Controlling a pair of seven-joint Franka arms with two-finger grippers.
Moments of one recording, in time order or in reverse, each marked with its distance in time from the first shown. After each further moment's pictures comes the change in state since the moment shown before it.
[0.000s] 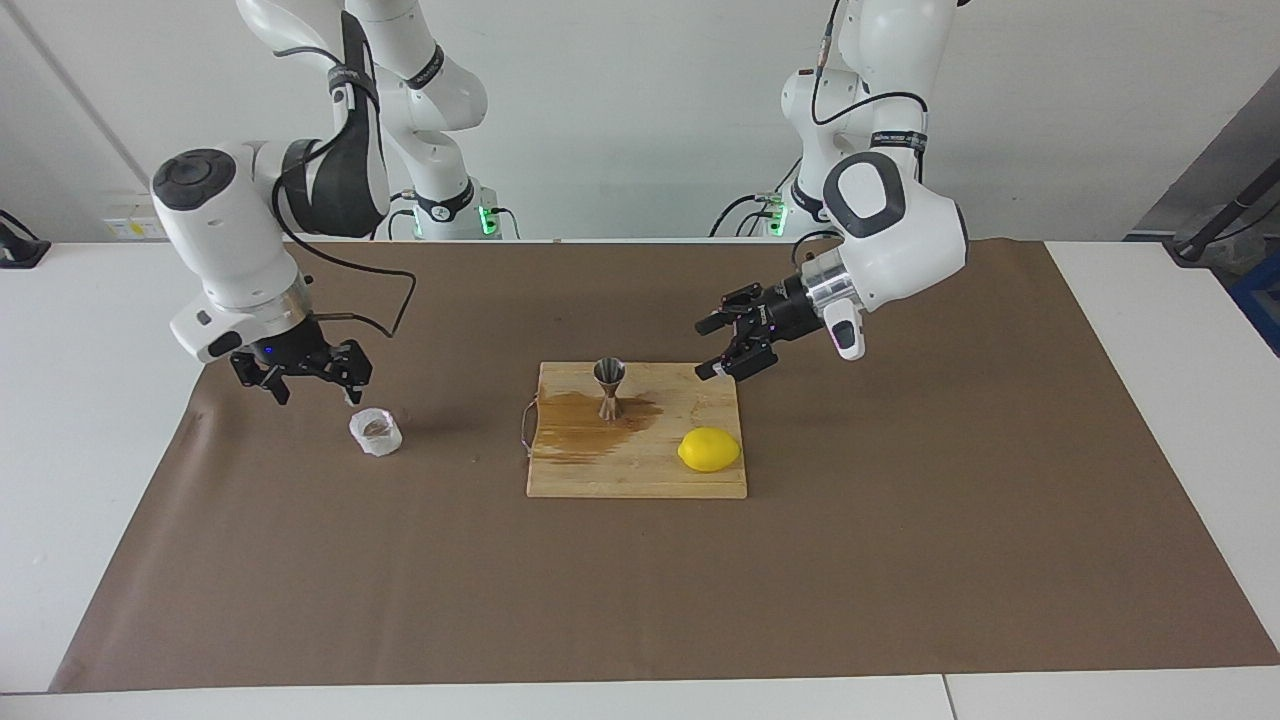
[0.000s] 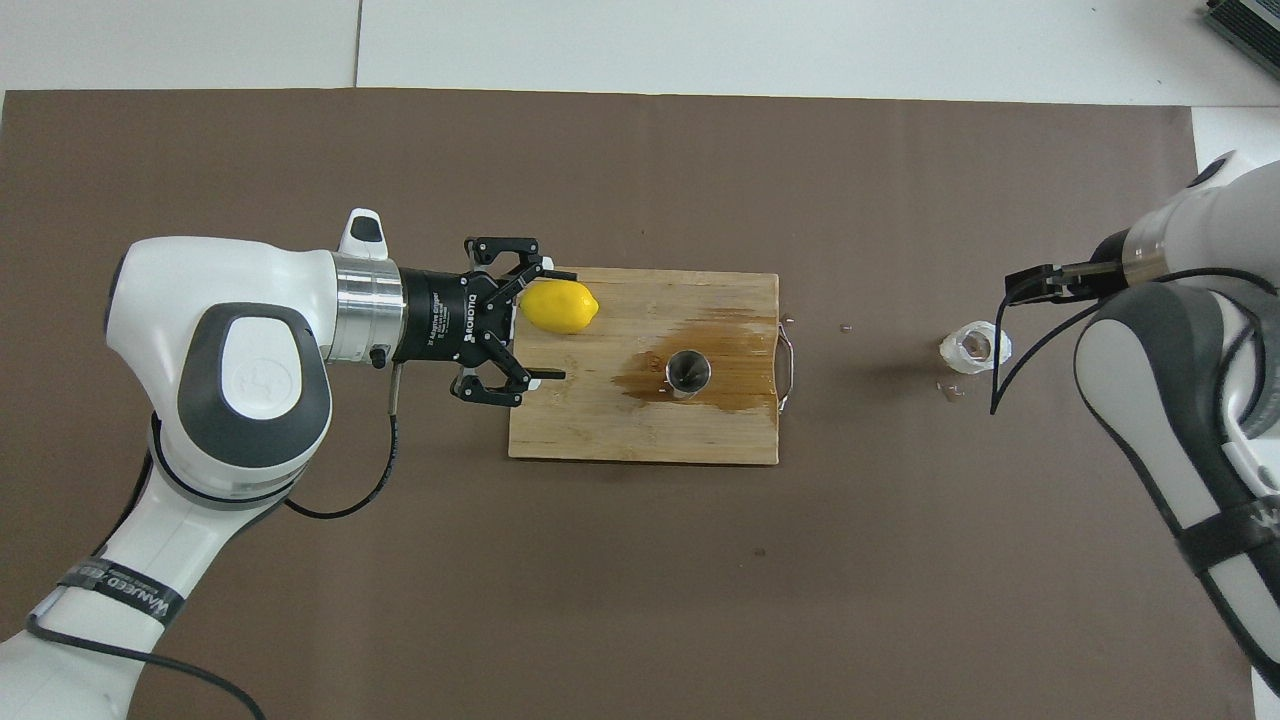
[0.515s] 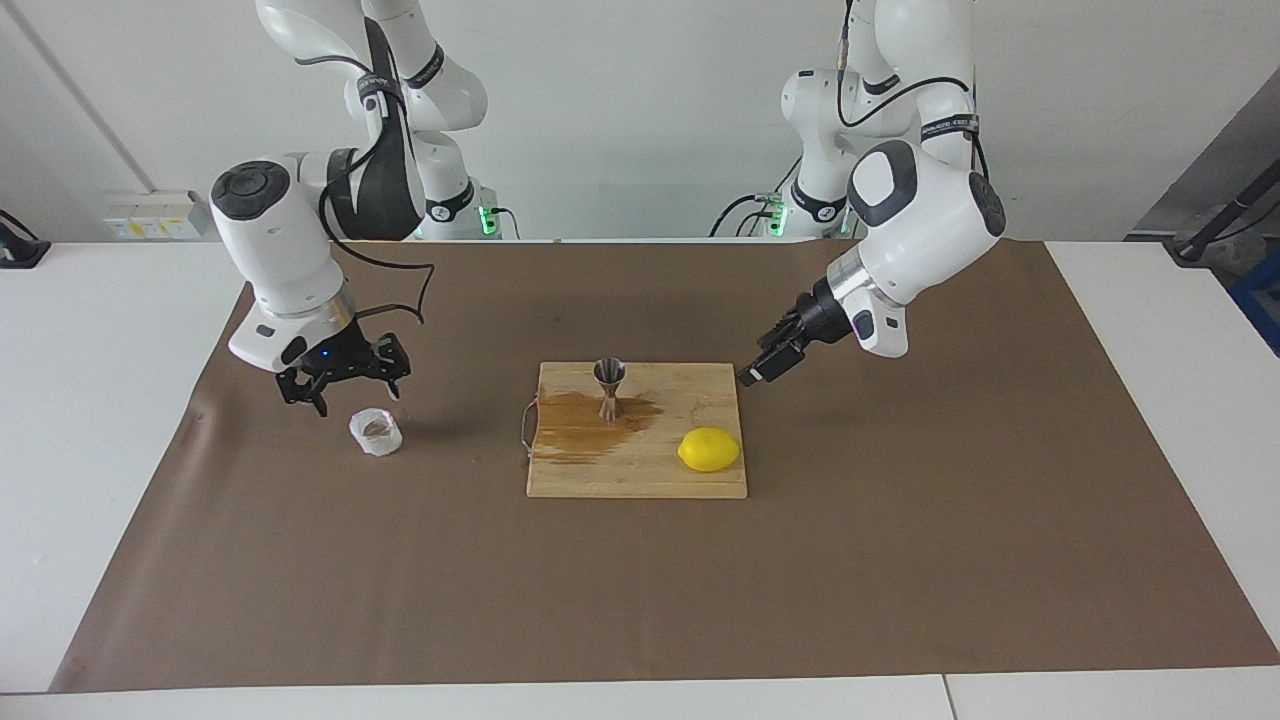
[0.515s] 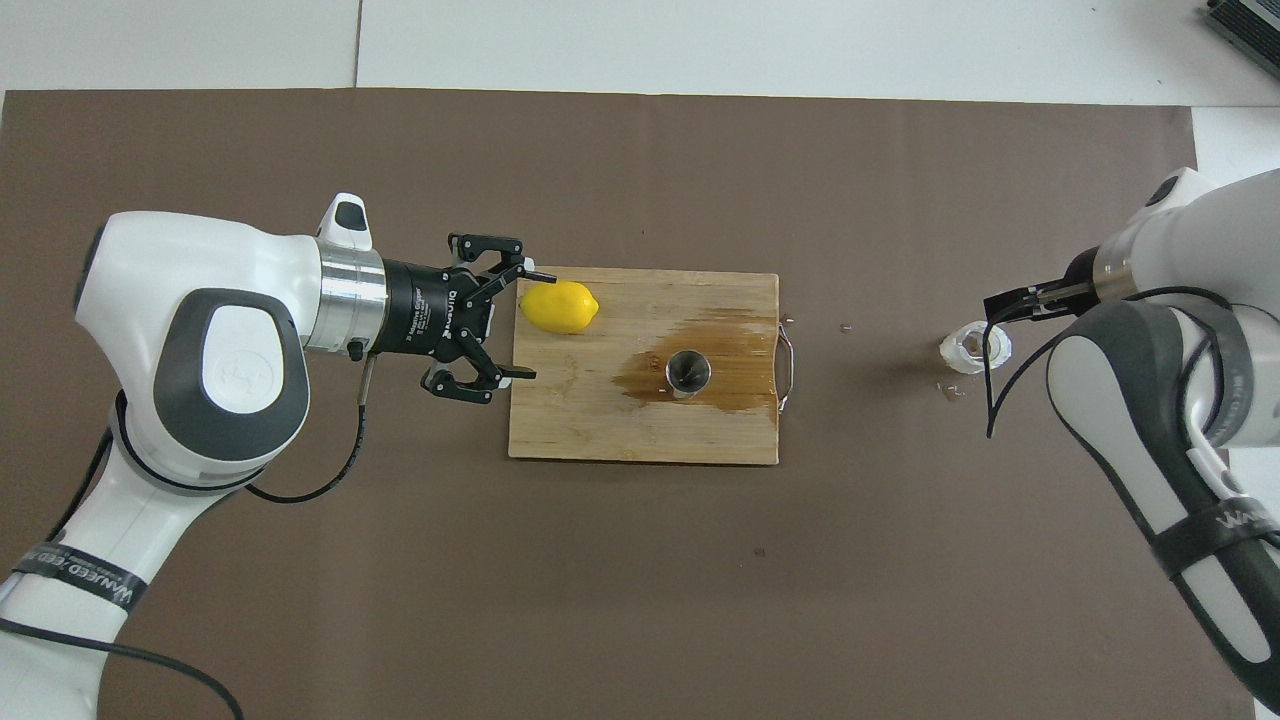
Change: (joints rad) left arm 0.034 0.001 -0.001 0.063 0.433 -0.044 0.156; right arm -0.002 -0.014 0.059 -0.021 0.004 0.036 -0.241
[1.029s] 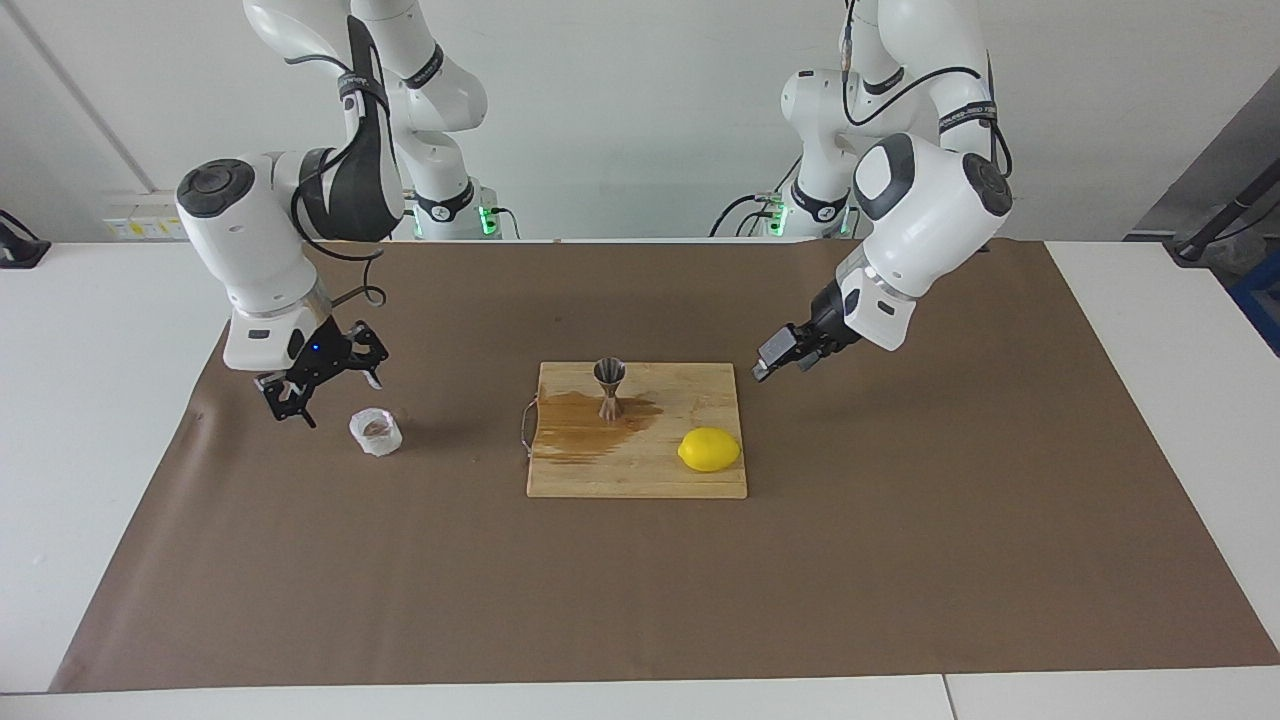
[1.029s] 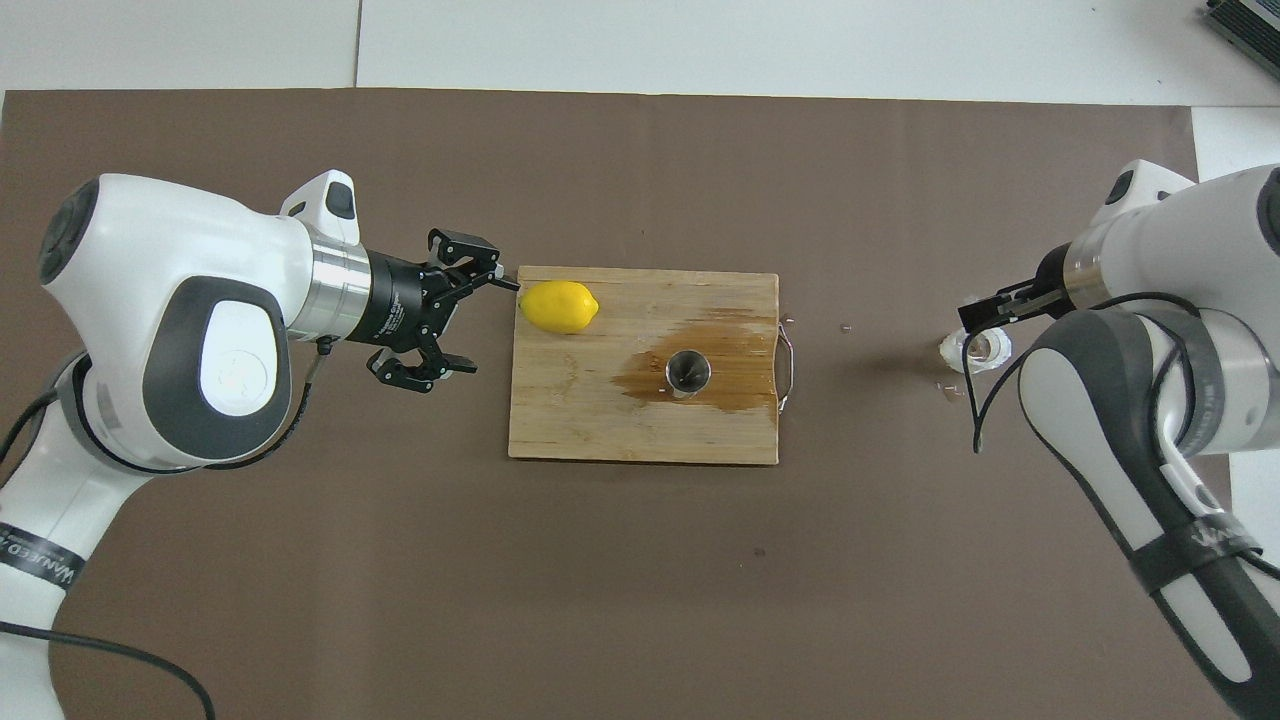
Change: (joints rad) left arm 0.013 0.000 0.002 0.039 0.219 0.010 0.425; right arm -0.047 0.000 -0.003 -0.006 0.044 0.001 -0.495
